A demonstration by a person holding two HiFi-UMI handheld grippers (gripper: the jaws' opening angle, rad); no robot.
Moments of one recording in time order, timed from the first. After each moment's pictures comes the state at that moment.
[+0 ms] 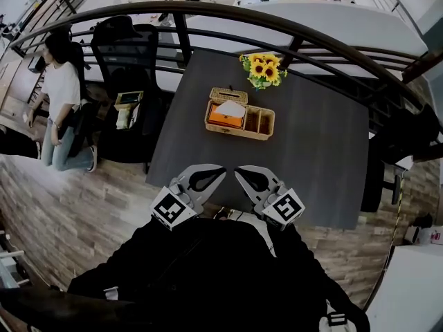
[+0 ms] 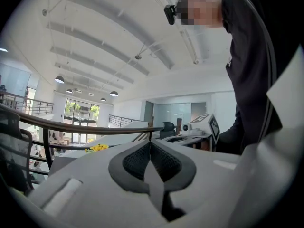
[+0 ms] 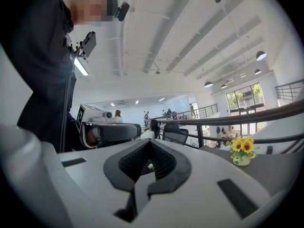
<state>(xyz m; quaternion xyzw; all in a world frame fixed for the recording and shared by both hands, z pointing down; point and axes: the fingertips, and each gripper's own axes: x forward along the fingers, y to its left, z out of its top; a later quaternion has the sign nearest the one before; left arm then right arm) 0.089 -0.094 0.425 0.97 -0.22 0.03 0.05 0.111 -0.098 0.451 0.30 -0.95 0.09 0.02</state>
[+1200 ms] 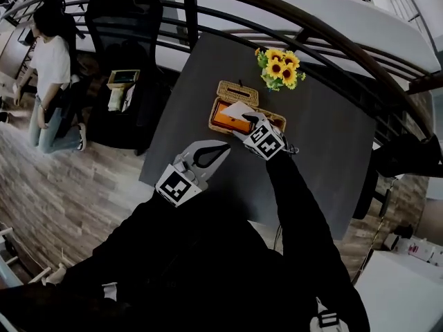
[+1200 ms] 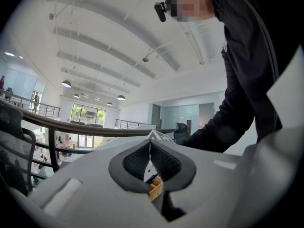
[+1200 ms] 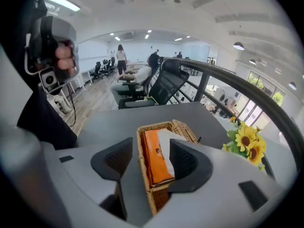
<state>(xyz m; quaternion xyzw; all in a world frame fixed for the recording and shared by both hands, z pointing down) 0.066 -0.227 0.471 0.96 -0.27 0.00 0.05 0.102 -0.324 0.659 0.22 -0.88 0.09 0.42</state>
